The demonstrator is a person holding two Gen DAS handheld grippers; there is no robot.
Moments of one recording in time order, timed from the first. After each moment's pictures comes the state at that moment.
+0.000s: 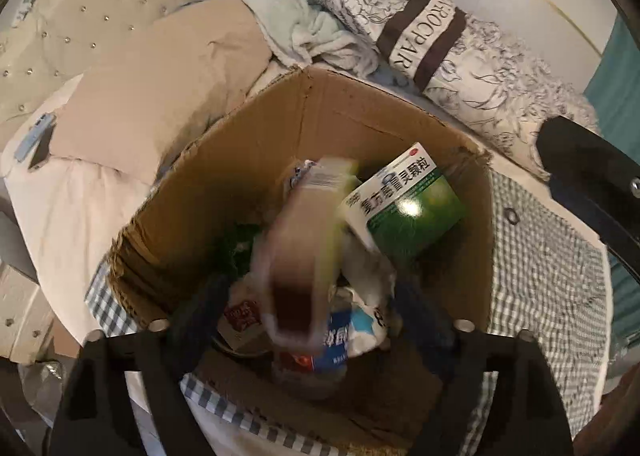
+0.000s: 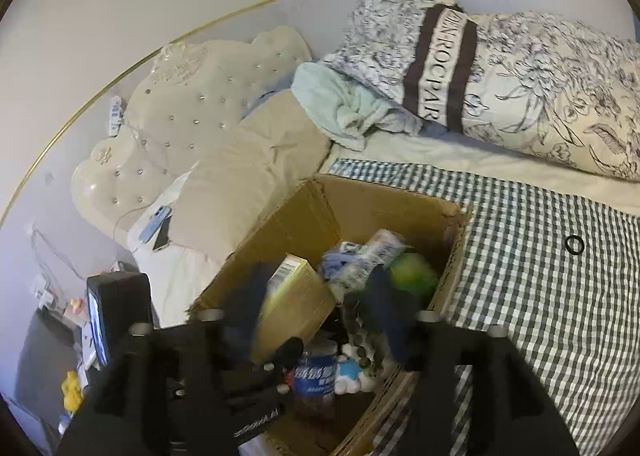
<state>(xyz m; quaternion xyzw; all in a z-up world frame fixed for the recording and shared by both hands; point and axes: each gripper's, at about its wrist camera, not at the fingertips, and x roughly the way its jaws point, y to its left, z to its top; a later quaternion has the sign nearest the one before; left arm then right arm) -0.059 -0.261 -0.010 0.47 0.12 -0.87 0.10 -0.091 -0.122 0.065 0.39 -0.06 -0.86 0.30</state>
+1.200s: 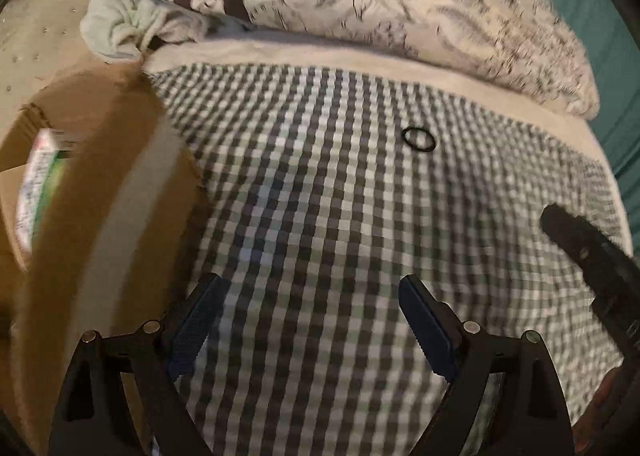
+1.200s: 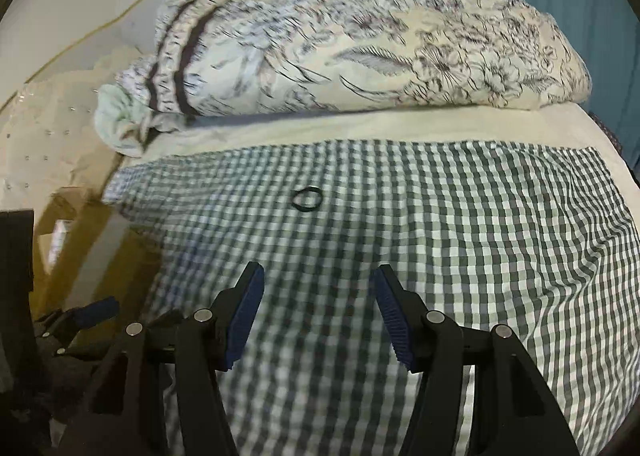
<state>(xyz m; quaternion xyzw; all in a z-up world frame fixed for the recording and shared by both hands) -0.164 -0.022 -0.093 0.54 0.01 -0.84 0.01 -0.164 0.148 -0.033 0.43 -0.06 -0.90 0.07</state>
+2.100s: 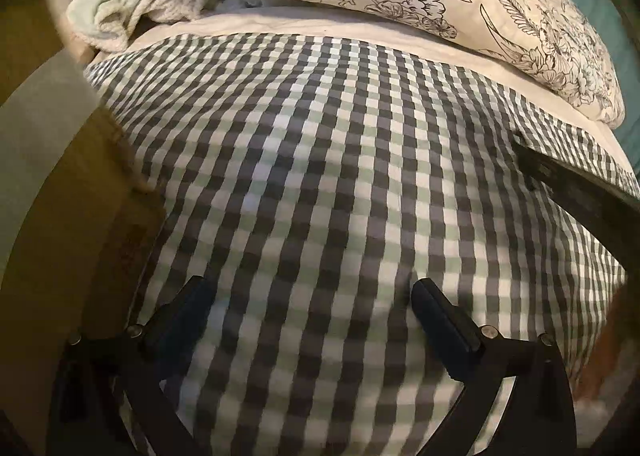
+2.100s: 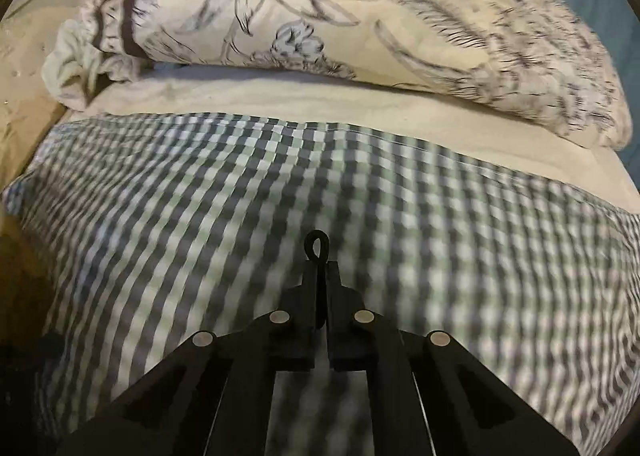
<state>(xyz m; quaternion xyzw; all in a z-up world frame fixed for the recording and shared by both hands) -0.197 -0.033 -0.160 0.52 0.04 -0.85 0.03 -0.276 0.114 -0.119 0.45 0.04 -0.89 0.06</state>
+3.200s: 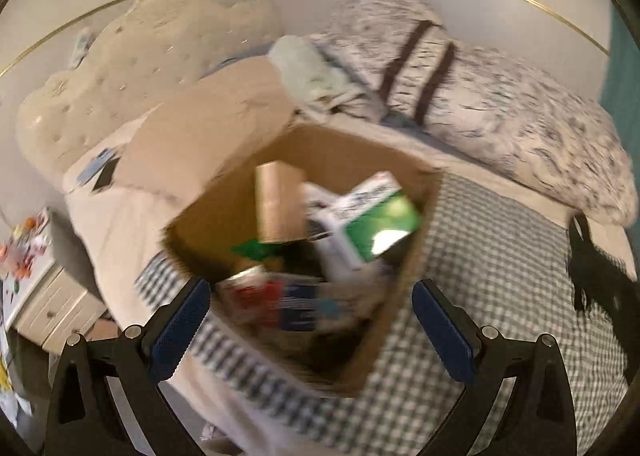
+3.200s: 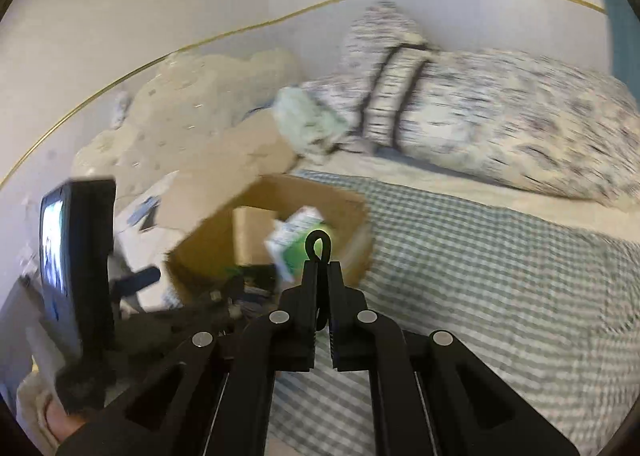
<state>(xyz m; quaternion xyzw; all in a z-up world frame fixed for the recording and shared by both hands) 0.009 -0.195 0.046 0.41 0.08 -0.89 0.21 -0.026 -0.023 0.093 0.34 -0.01 -0.89 0.31</state>
